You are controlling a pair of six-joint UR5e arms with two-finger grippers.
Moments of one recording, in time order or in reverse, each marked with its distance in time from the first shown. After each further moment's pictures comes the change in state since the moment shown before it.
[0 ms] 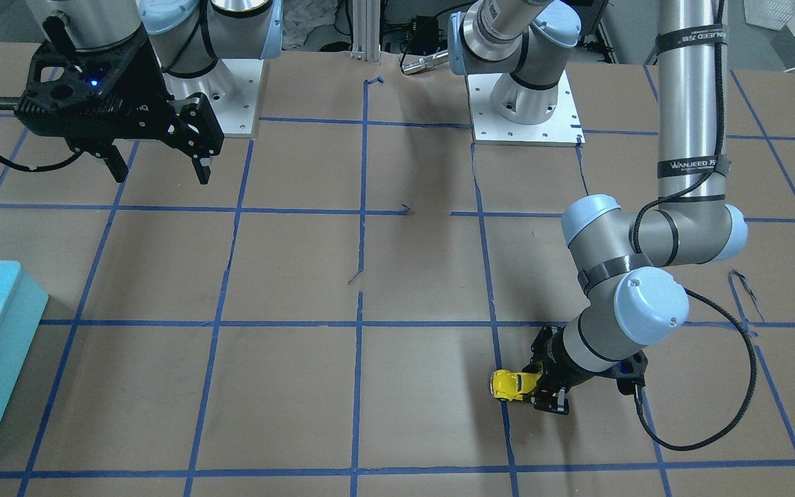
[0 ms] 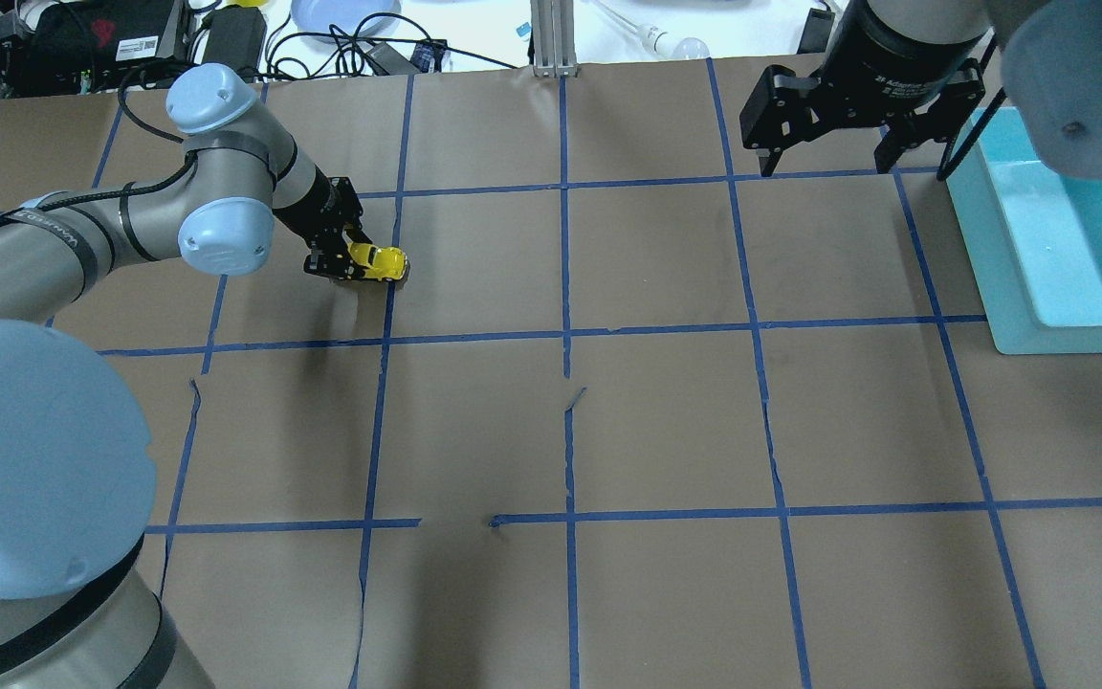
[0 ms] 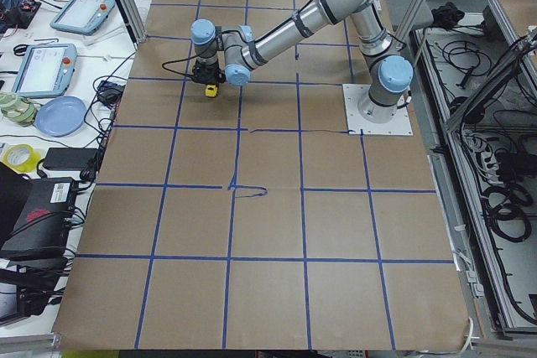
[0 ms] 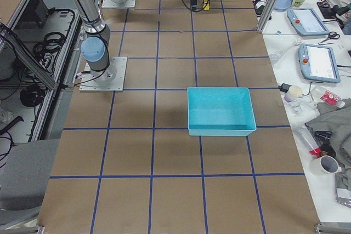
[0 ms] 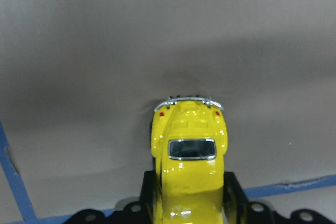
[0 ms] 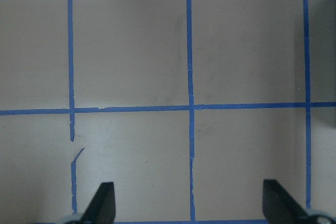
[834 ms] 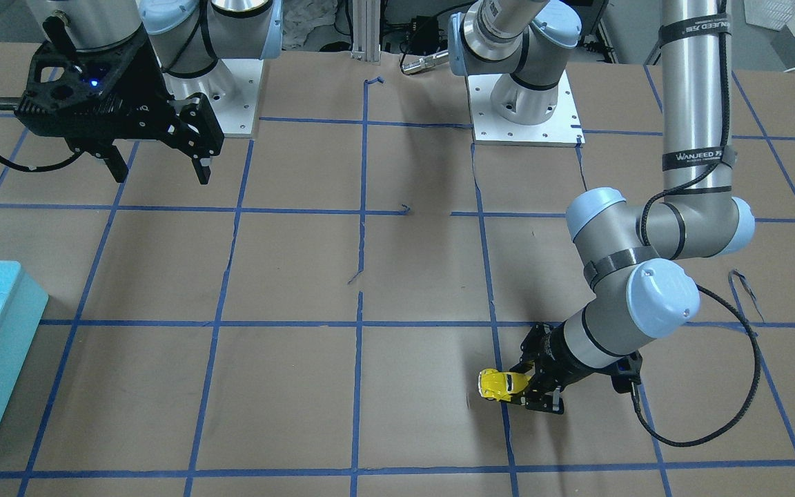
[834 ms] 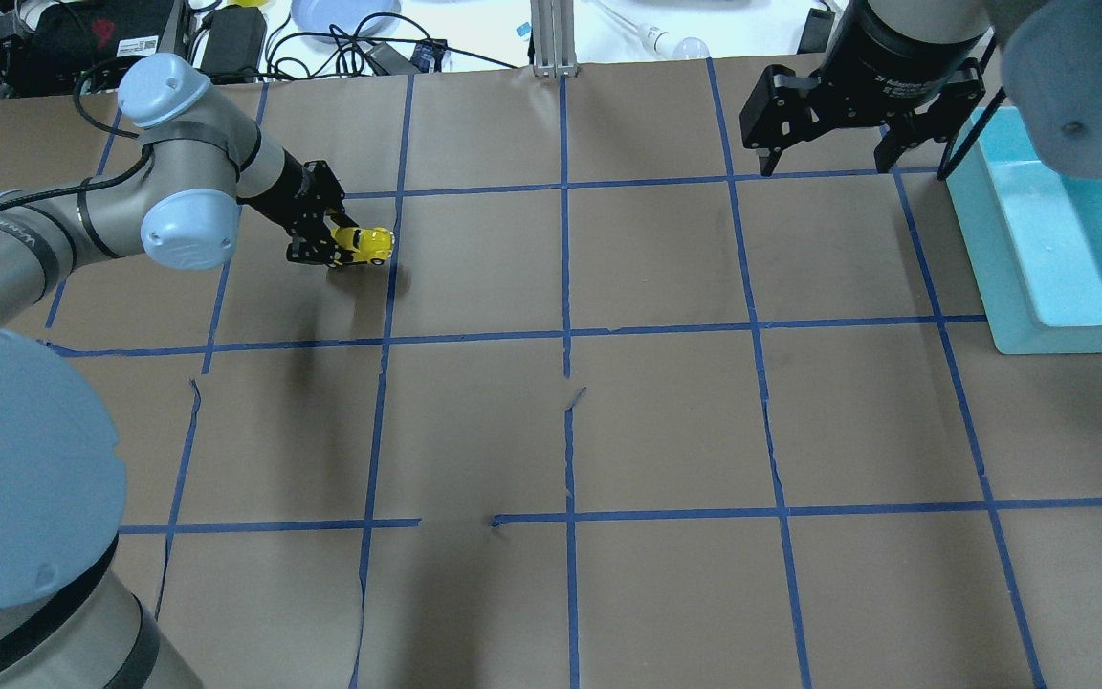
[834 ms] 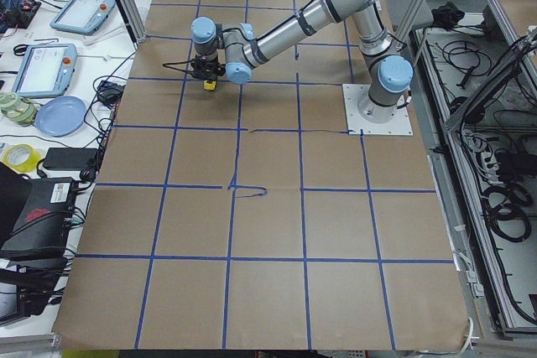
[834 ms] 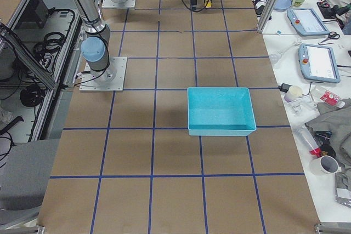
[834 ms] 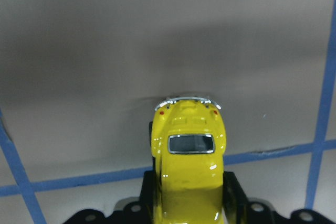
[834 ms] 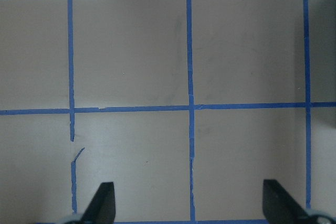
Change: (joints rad) left arm -0.007 0.025 -0.006 0.001 -0.130 -0.035; right arm 0.000 0.000 0.000 0.000 0.000 0.000
